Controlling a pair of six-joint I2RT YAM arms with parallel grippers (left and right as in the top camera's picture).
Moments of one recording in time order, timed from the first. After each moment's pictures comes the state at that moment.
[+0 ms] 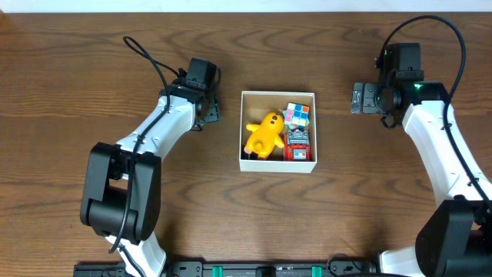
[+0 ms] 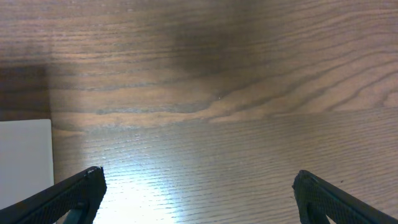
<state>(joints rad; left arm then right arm) -0.28 1.89 1.25 -0.60 -0.20 -0.41 0.03 1.64 1.28 -0.74 0.15 0.10</state>
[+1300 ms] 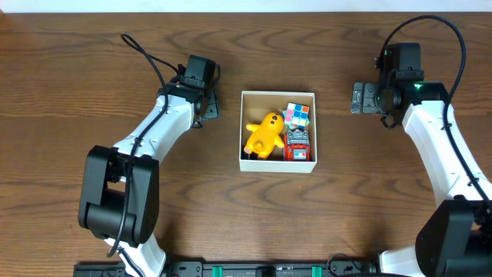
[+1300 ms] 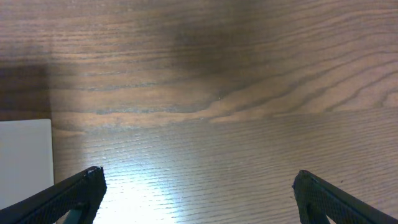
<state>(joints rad) -0.28 1.87 1.26 -0.58 -0.20 -0.40 0.03 1.64 1.28 -0.74 0.15 0.10</state>
